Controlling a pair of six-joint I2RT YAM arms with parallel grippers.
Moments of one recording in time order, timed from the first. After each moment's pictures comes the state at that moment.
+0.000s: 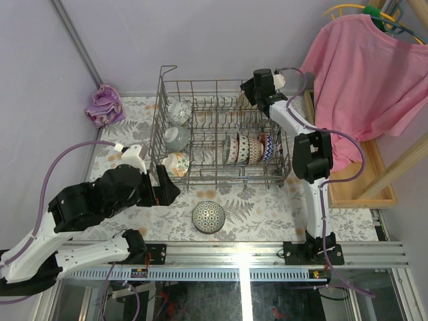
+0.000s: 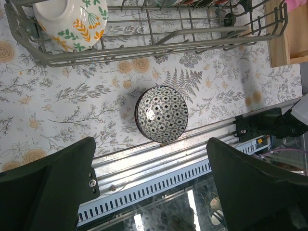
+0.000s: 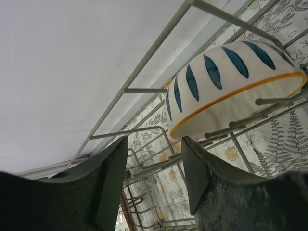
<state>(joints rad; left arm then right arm) -1.01 0.76 1.27 -1.23 -0.34 -0.84 0.33 2.28 1.99 -0.19 0.18 1.14</state>
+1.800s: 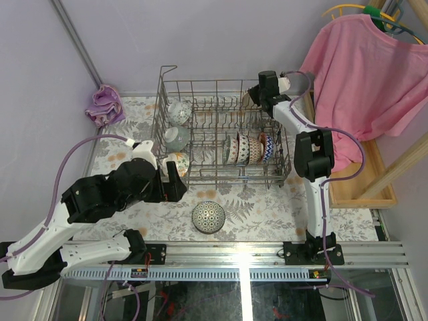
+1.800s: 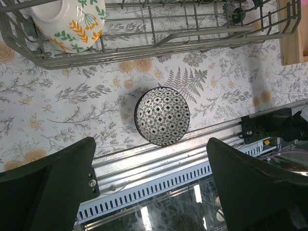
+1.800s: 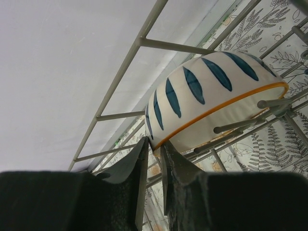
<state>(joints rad) -1.01 0.86 1.31 -1.23 -0.34 -0.84 0.29 2.31 1.98 -0.18 0.20 1.17</state>
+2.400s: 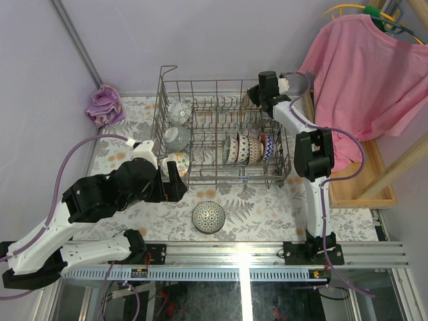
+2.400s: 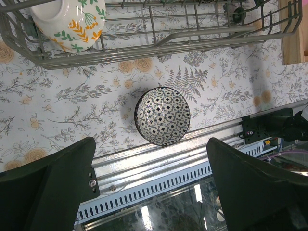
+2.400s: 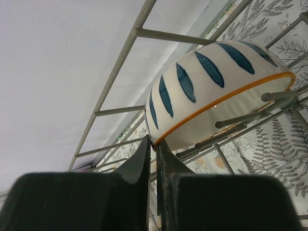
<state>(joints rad) -1.01 0.86 1.31 -1.23 -0.34 -0.84 0.29 2.31 1.99 -0.19 0.16 1.20</state>
